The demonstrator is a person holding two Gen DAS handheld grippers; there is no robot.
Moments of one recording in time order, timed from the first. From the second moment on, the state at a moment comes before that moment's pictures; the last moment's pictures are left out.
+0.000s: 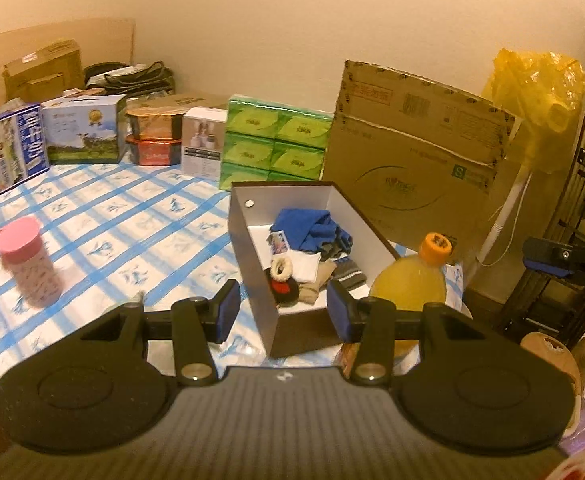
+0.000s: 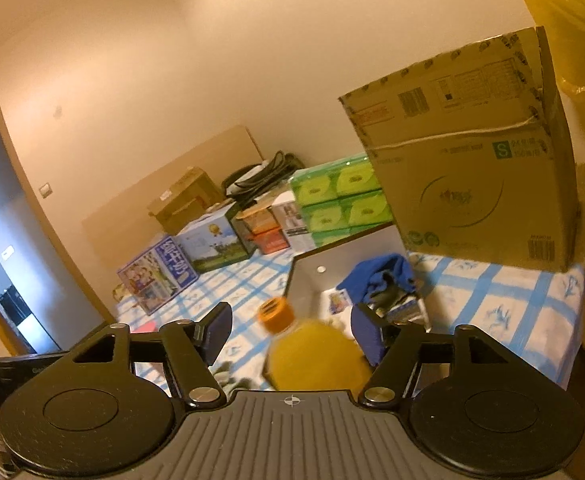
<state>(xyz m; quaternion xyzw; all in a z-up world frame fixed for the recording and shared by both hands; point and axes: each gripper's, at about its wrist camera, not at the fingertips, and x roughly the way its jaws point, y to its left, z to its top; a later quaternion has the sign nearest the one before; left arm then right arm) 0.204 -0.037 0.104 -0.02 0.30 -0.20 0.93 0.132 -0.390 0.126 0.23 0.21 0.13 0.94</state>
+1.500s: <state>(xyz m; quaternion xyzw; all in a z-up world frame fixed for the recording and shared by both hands) 0.106 0.069 0.055 -0.02 0.32 -0.05 0.94 0.077 -0.236 0.059 0.13 0.30 0.19 0.92</state>
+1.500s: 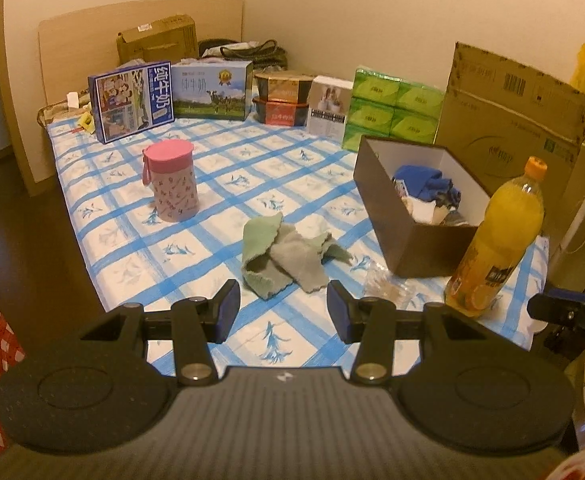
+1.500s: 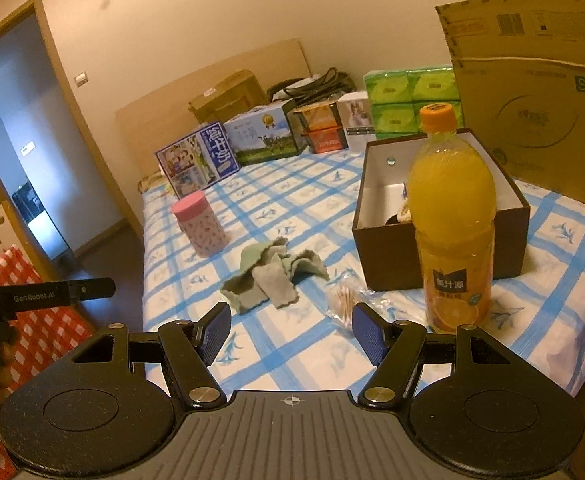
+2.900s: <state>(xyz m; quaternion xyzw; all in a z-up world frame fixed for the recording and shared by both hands) 0.186 0.072 -0.045 -0.01 0.42 -0.03 0.91 0.169 -0.188 -0.039 0.03 0.38 0.15 0.91</state>
